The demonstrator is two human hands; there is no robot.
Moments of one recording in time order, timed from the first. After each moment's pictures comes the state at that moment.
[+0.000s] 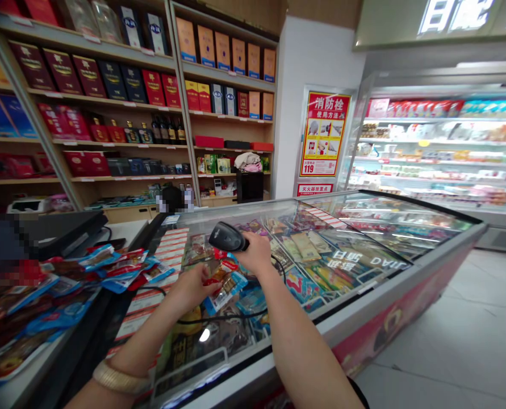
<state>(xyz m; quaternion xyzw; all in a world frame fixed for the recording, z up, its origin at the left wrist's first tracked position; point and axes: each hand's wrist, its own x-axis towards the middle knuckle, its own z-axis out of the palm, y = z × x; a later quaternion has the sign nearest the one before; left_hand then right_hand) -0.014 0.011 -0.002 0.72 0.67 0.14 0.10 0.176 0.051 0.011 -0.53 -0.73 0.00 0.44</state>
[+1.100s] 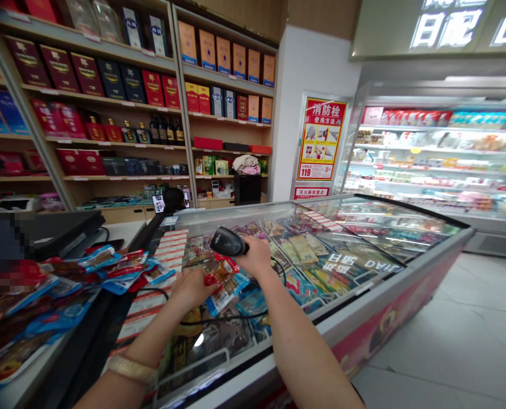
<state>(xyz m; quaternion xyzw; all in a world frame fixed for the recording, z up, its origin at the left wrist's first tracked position) -0.012 0.014 -0.008 0.68 0.72 0.13 0.05 0.174 0.056 0.003 -0.53 -0.74 -0.02 0.41</state>
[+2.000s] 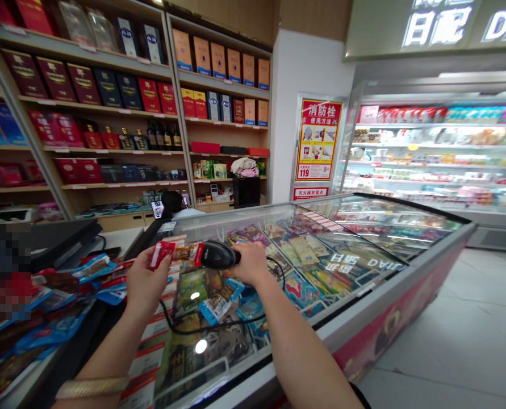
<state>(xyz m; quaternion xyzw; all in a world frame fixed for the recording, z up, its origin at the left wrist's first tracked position) -0.069 0.039 0.008 0.48 0.61 0.62 0.11 0.167 0.043 0.014 -0.52 -0.79 -0.03 0.33</state>
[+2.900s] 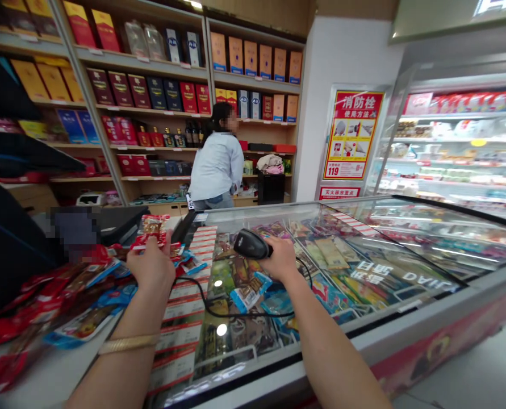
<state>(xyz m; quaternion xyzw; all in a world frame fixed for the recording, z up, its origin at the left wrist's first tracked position) -0.097 0.038 0.047 0.14 0.36 0.90 0.20 0.172 0.054 -0.003 -0.47 -0.77 -0.06 0.42</state>
